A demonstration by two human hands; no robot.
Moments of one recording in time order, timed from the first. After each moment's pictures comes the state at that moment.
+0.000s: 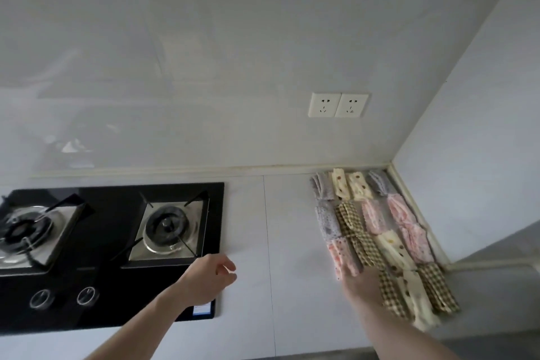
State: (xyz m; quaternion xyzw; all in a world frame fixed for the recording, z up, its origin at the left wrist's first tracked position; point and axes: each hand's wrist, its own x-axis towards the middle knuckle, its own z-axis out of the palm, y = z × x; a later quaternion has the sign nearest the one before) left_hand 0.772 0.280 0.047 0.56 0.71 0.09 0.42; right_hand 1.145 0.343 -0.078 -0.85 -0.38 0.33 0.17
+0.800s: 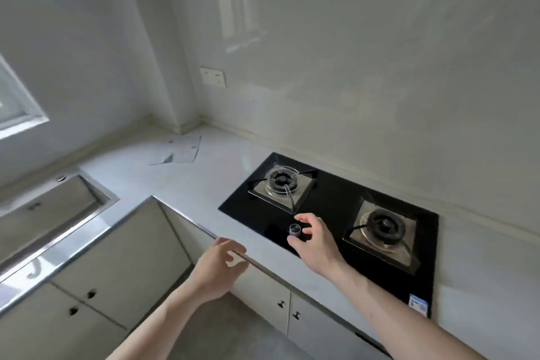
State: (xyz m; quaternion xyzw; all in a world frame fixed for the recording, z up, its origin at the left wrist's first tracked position) left_hand 0.431 -0.111 0.112 0.36 0.86 0.27 0.23; right_hand 0.579 0.100 0.102 -0.33 -0.78 0.51 0.14
